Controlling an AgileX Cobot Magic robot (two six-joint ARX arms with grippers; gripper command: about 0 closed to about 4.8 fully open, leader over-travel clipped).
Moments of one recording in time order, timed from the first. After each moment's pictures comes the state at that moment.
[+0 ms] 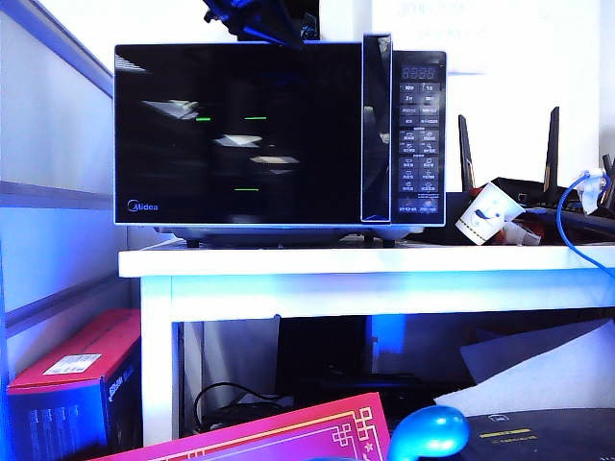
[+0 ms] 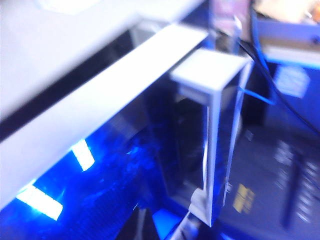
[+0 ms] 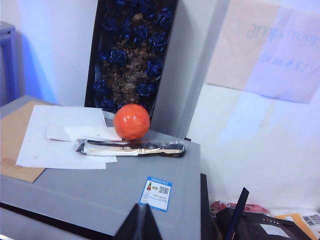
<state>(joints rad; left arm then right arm) -0.42 1.93 2.02 -0.46 0.44 0.37 0.51 1.78 2.43 -0.61 0.32 -0.21</state>
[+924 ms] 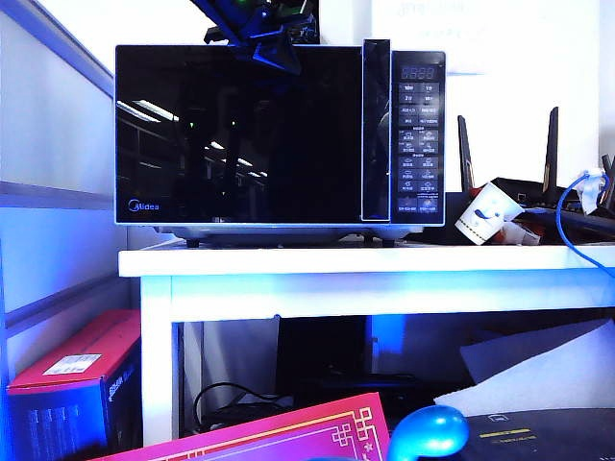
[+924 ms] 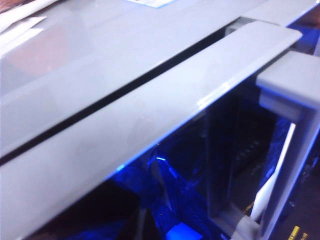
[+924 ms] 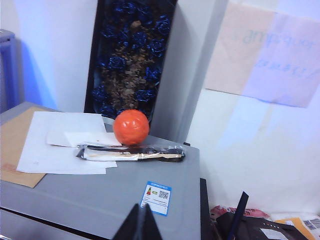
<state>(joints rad) -0.44 2.00 2.02 -0.29 0.17 0.26 0.51 1.78 2.43 -0.59 0.32 -0.21</state>
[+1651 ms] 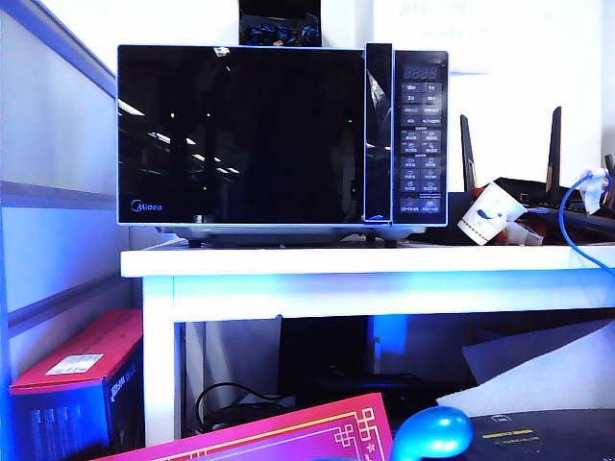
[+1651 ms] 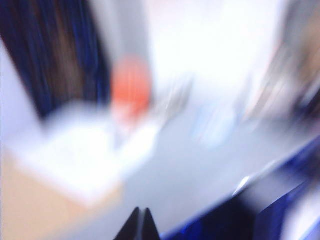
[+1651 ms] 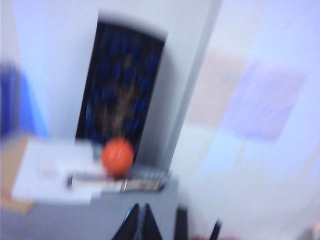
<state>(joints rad) -0.44 1.67 2.03 -0.35 0.05 0.17 0.51 1.66 2.43 -0.57 0.32 -0.29</state>
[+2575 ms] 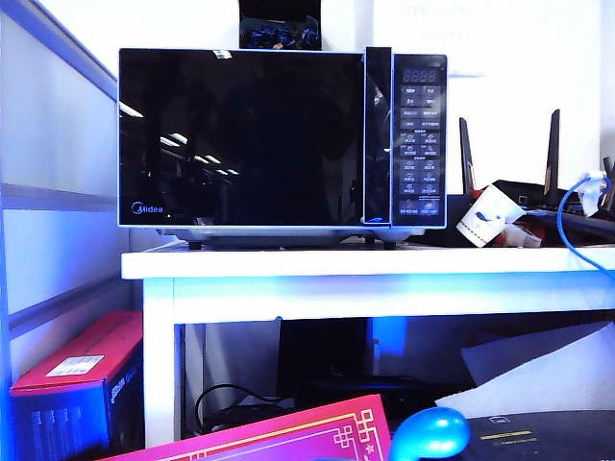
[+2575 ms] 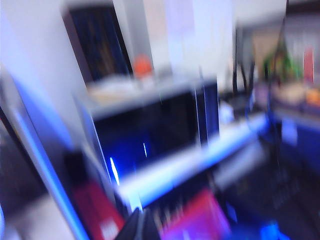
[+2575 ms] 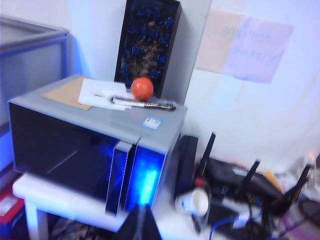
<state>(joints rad) -0.44 0.48 1.90 -1.41 0.05 0.18 0.52 1.01 2.15 -1.15 0.21 -0.19</state>
